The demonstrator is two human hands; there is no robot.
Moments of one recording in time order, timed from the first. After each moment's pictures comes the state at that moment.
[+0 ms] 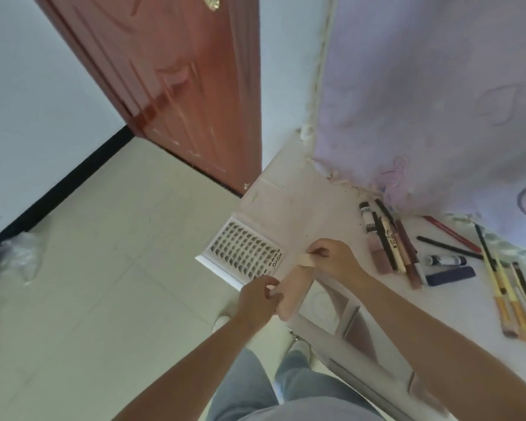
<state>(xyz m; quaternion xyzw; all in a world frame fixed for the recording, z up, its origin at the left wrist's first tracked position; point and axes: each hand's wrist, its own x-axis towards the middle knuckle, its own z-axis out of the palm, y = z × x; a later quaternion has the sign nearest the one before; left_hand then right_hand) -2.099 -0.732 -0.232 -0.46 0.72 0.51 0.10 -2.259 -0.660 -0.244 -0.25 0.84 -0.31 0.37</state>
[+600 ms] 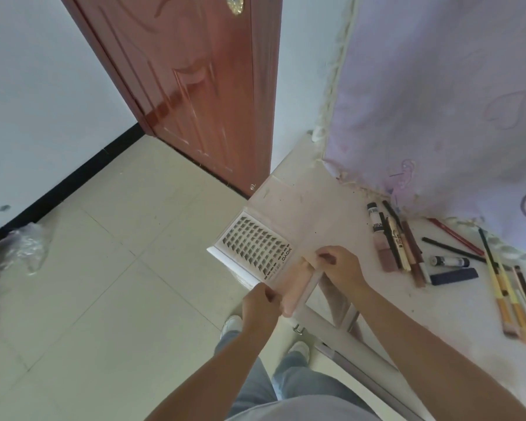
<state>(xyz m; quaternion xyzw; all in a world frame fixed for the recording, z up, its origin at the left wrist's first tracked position) -2.079 -0.711 -0.247 -0.56 0.64 0.51 0.06 -2.233 -0.648 -0.250 -0.24 0.87 -0.30 0.30</state>
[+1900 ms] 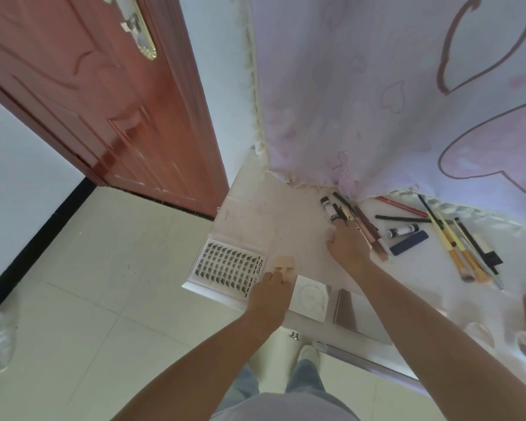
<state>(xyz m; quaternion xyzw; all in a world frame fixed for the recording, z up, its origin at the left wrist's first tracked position) -2.127 -0.717 -0.214 -0.11 0.96 0.12 0.24 -2.280 -0.619 -0.221 -0.18 0.96 -0.10 0.18</state>
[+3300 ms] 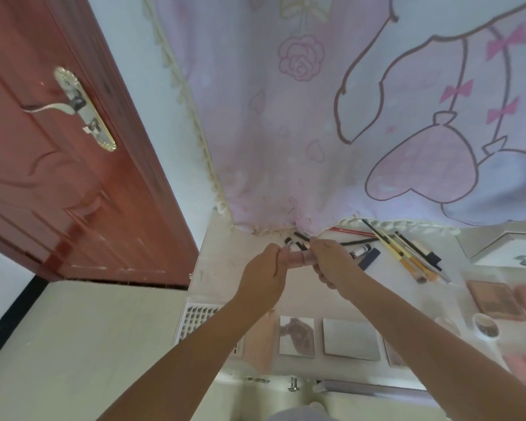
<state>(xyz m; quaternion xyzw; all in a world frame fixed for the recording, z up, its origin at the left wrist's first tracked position) -2.173 -0.730 -0.110 -0.03 0.90 0.43 -0.06 -2.232 -0.613 -0.086 0.04 0.81 -0.50 0.29</state>
